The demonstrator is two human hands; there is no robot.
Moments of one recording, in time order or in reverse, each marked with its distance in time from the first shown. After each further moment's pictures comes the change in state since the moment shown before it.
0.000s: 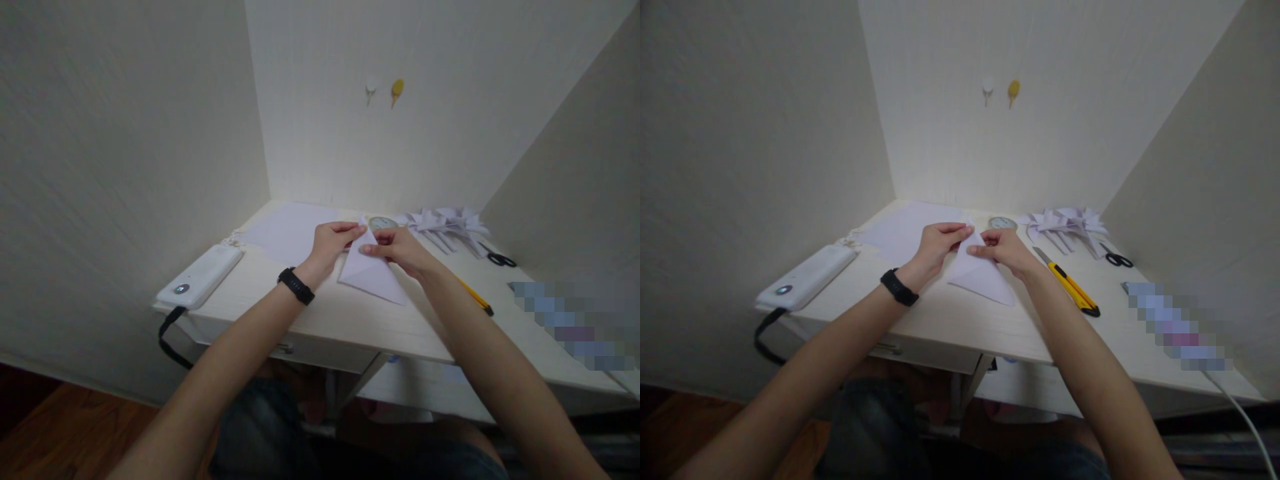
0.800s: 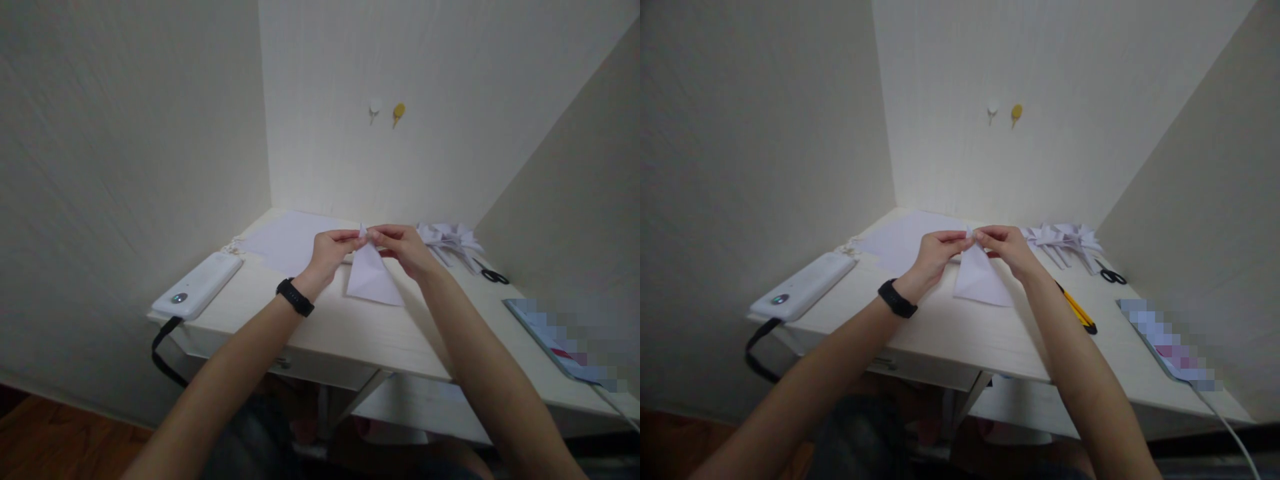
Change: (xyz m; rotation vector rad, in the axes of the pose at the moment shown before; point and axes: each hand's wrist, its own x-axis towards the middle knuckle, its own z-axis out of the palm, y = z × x) left_hand -0.001 0.012 -0.002 -0.127 -0.001 0.061; right_hand 0.014 -0.025 0.000 -0.003 0.056 -0.162
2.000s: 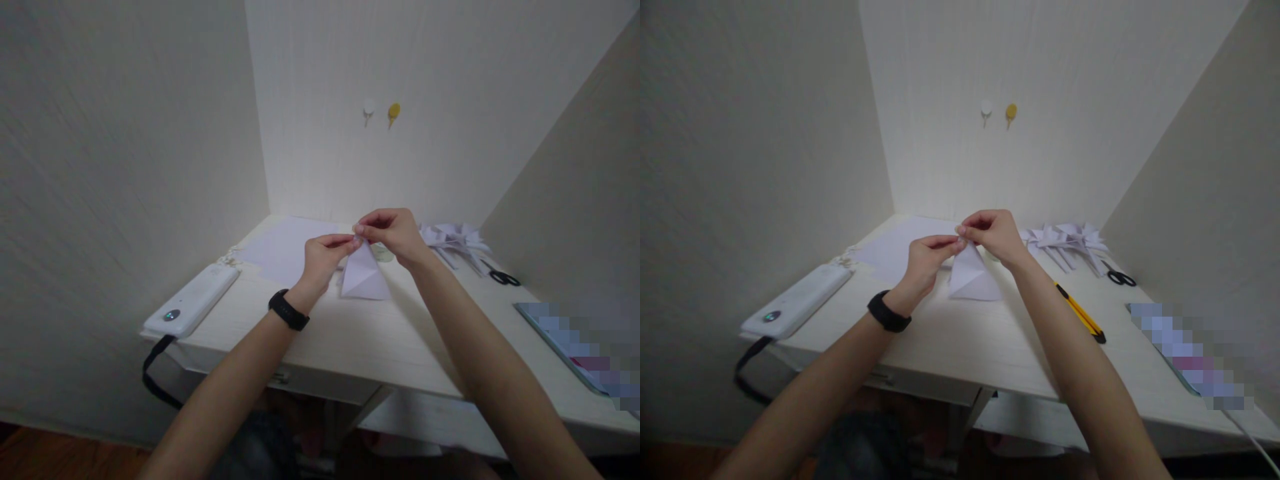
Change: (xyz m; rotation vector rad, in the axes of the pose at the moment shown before) left_hand 0.003 0.002 -0.006 0.157 0.050 0.141; right_hand 0.029 -0.026 0.015 -0.073 0.037 -0.241
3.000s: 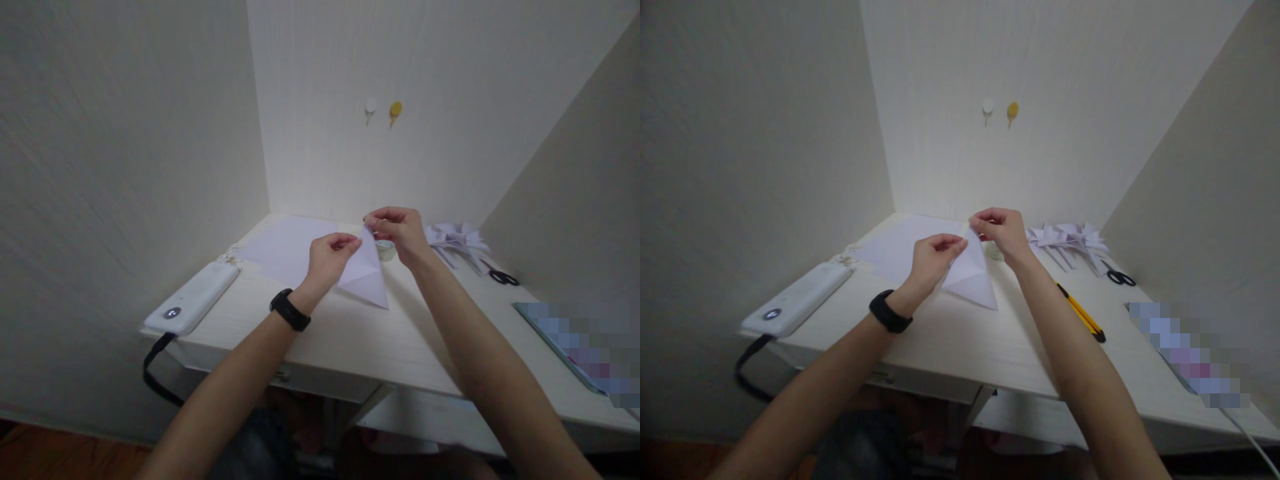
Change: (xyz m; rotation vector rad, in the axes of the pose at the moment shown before) left_hand 0.000 0.001 0.007 0.239 0.042 0.035; right_hand 0.001 0.006 -0.005 0.116 0.180 0.126
